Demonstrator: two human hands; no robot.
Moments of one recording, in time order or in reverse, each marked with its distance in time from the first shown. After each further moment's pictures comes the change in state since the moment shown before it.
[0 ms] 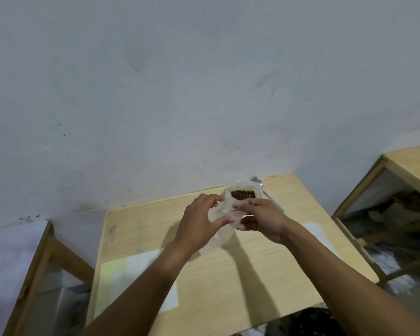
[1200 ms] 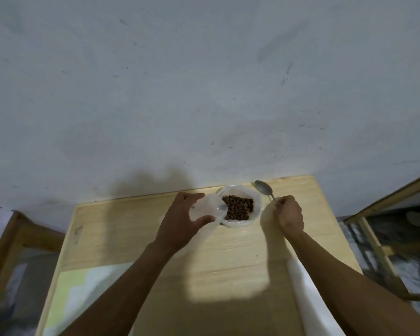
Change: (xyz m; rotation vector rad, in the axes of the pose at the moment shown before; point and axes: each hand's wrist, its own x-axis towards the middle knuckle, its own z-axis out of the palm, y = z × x) left_hand 0.104 -0.053 0.072 0.146 -0.031 -0.337; right_hand 0.198 0.046 -0.169 -0.726 0.630 0.107
